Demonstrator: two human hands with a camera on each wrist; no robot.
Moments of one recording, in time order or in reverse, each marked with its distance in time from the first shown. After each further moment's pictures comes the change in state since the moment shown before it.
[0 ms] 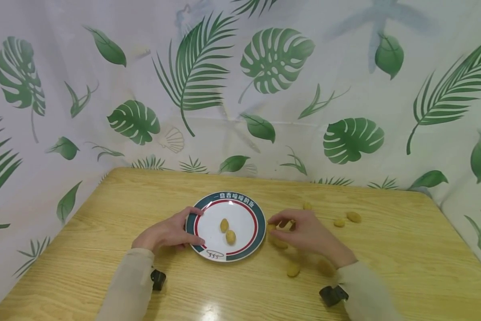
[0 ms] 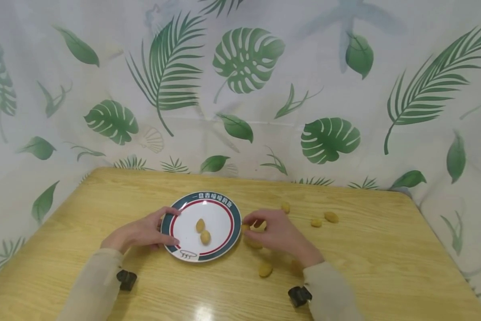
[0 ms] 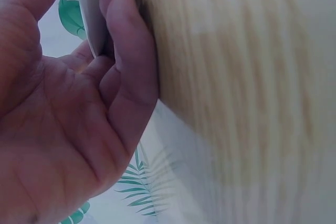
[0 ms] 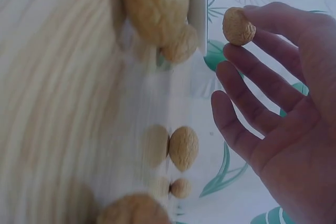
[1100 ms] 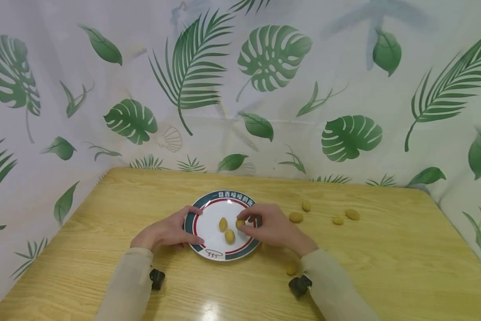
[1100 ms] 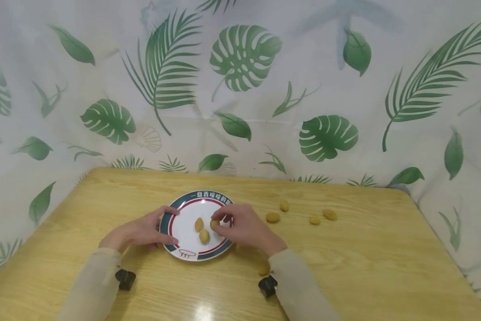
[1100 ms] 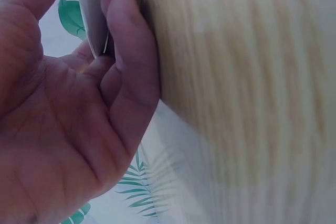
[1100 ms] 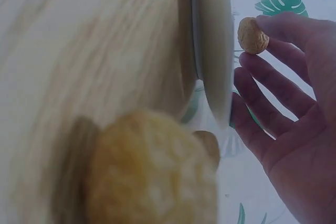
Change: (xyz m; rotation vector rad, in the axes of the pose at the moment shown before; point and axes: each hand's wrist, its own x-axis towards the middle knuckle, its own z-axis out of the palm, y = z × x) left_hand 0.001 0.001 -0.001 0.007 -0.013 0.005; right_hand 0.041 -0.028 0.043 0.016 -0.011 -0.108
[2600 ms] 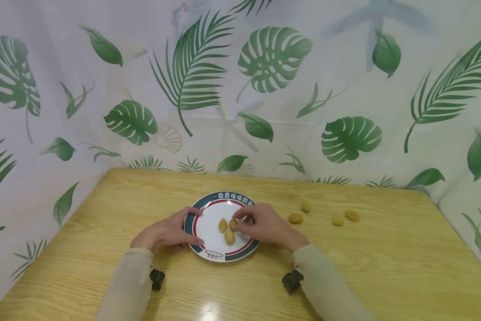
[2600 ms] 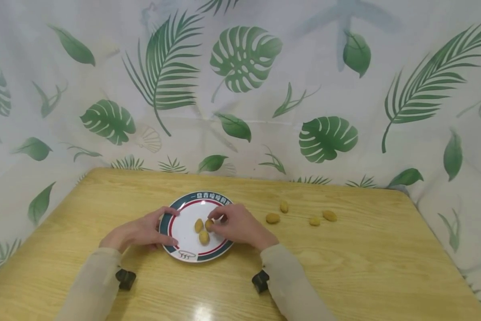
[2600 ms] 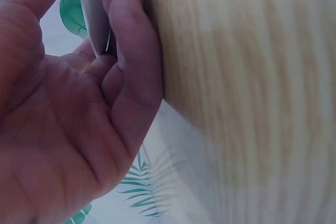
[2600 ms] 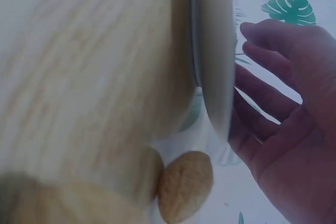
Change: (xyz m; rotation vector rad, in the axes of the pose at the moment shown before) left_hand 0.001 0.001 -0.002 0.016 -0.013 0.009; right_hand 0.018 -0.005 0.006 -0.025 -0.133 0.192
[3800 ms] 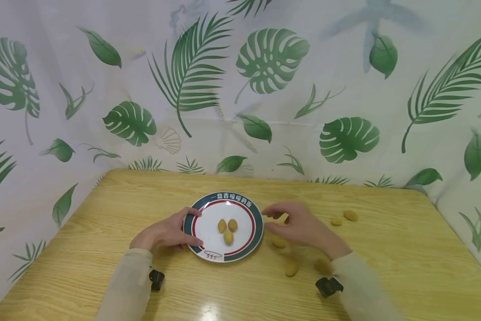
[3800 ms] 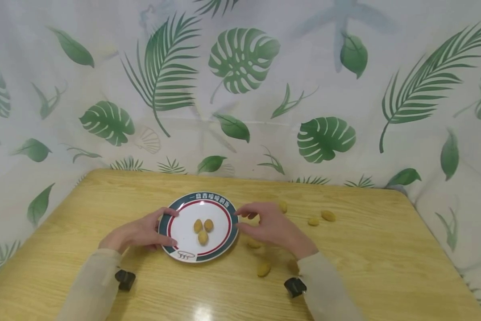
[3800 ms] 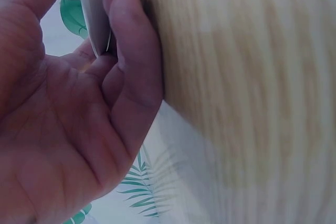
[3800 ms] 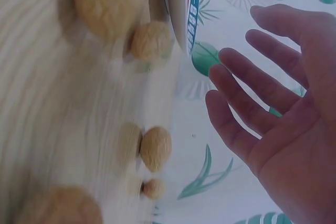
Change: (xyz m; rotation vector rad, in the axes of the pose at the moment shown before) left_hand 0.001 -0.002 0.001 -0.017 0.006 0.009; right_hand -0.052 0.028 -0.049 -0.044 0.124 -0.123
